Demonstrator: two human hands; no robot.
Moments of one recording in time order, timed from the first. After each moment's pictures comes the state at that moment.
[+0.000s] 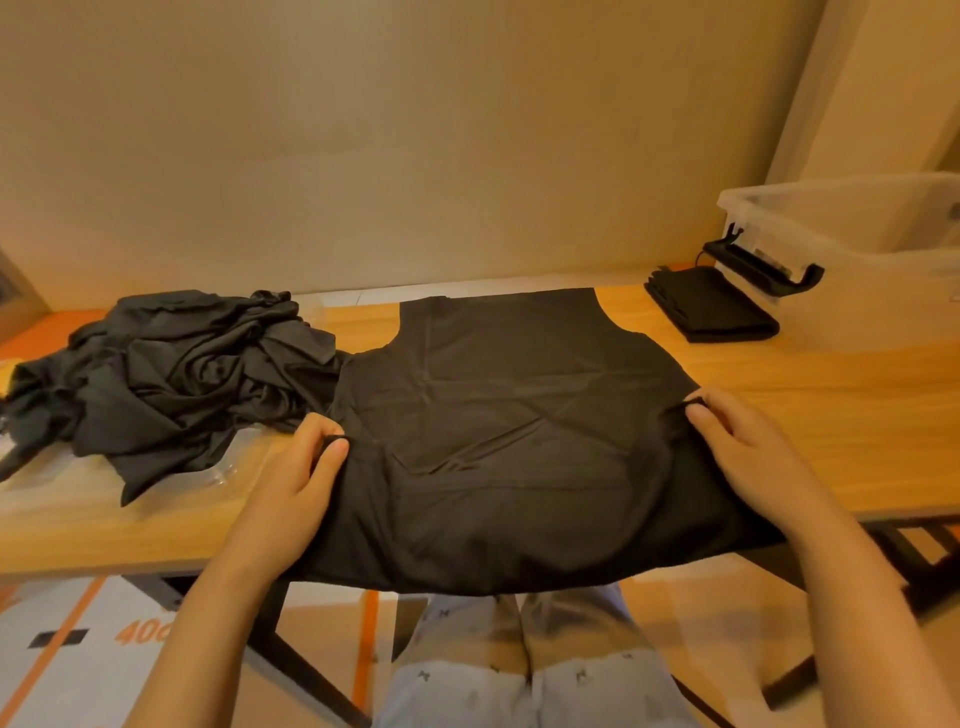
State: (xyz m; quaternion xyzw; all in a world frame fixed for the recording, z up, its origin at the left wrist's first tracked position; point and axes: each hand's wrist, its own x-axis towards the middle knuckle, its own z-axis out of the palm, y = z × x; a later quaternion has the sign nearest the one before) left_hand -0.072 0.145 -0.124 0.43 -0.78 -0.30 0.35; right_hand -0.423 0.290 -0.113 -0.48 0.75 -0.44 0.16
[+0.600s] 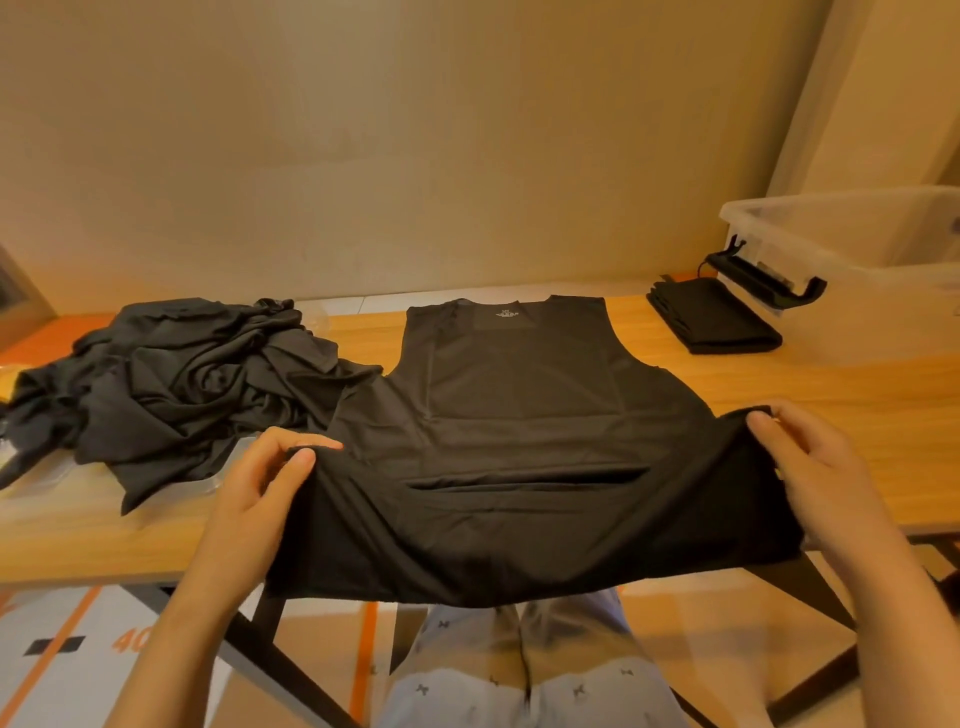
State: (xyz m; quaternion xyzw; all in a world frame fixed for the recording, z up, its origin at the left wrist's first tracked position) left_hand -0.057 0.154 -0.116 0.41 -0.71 -0.37 0.43; right_hand -0.426 0.317 -0.104 -0.40 0.71 -0.55 0.17
